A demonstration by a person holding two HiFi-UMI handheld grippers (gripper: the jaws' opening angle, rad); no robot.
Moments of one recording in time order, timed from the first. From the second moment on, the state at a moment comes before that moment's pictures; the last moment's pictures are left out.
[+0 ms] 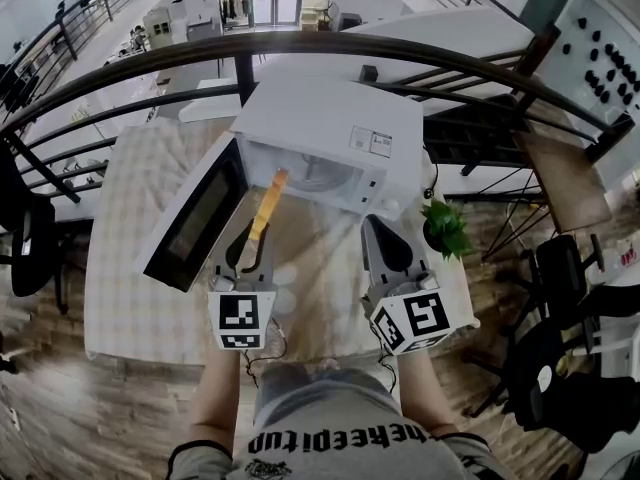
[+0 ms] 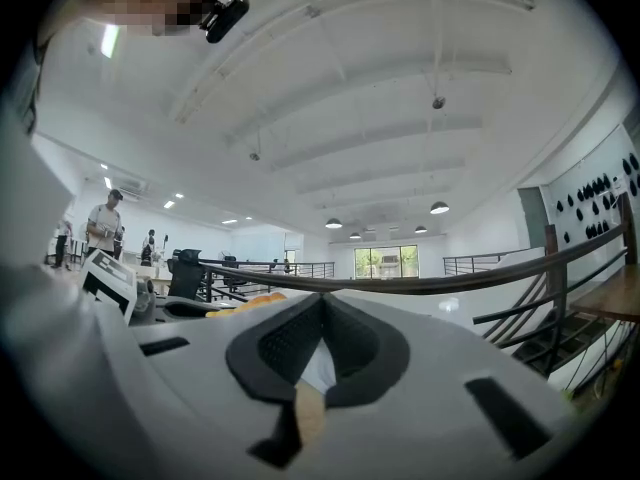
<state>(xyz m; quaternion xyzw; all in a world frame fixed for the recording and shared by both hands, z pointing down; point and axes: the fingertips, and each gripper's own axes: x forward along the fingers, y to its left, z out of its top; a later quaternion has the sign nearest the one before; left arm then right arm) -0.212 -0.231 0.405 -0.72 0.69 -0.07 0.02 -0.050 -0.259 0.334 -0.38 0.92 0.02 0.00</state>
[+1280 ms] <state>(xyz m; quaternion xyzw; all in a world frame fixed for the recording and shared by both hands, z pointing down) -0.198 -0.143 0.323 -0.67 0.74 0.06 0.03 -0.009 -0.219 0.309 -0.37 0.93 0.03 0.04</state>
